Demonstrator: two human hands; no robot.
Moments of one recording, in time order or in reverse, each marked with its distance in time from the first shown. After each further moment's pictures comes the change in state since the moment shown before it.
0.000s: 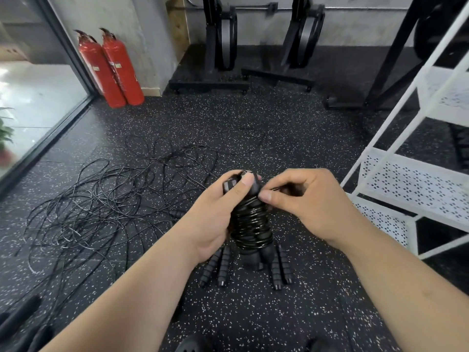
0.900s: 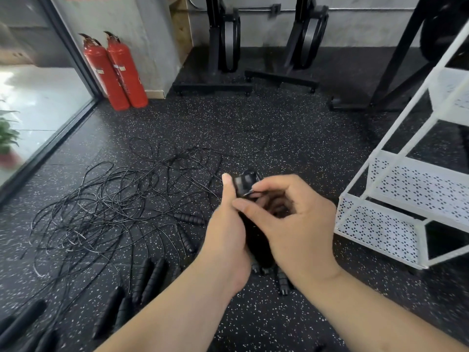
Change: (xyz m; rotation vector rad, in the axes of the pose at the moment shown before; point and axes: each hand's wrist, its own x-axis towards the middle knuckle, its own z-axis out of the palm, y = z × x) left_hand -0.017 0.007 0.042 -0.477 0.363 -0.227; right_hand -0.020 -0.024 0.072 0.074 0.443 -0.179
